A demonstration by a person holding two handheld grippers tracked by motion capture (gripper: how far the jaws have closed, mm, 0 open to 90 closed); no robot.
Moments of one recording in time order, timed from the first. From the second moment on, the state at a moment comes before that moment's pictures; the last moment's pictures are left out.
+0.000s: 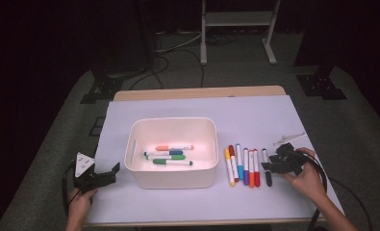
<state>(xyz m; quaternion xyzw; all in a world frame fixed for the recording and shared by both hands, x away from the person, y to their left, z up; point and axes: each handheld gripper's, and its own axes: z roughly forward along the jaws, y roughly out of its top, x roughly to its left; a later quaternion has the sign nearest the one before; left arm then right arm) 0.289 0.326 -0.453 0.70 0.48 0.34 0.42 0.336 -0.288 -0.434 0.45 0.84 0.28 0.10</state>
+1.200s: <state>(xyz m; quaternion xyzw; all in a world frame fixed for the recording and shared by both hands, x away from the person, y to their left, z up) 0.289 0.326 -0.453 0.70 0.48 0.34 0.41 0.316 -0.283 -0.385 0.45 0.82 0.34 0.08</state>
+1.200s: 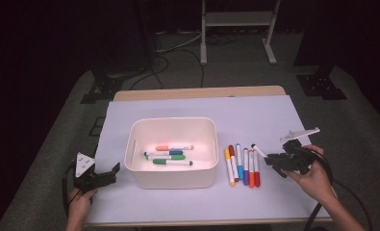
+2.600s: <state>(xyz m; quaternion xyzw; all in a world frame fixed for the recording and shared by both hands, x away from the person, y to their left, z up) 0.289 0.327 -0.453 0.70 0.47 0.34 0.42 0.317 -0.111 -0.260 0.21 0.89 0.39 0.03</state>
